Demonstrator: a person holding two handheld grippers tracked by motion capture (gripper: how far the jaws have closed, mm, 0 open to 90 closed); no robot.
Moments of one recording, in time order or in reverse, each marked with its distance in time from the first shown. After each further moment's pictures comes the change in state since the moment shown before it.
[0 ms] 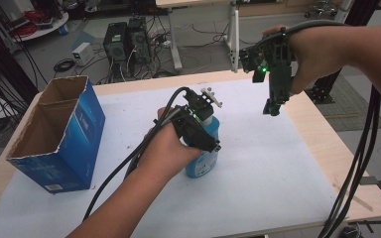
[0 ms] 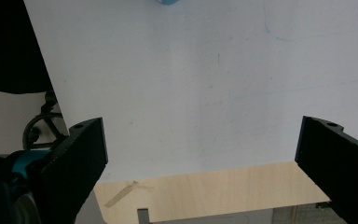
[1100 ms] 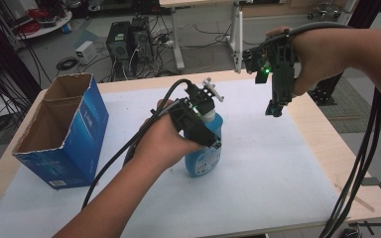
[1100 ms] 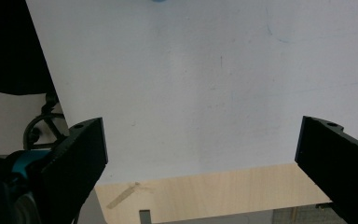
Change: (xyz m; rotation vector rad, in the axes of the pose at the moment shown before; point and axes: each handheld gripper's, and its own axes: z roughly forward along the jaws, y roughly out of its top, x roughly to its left) left arm 0.003 0.004 -0.024 0.019 -0.088 0.032; right arm 0.004 0.003 0.001 0.001 -0.002 -0.005
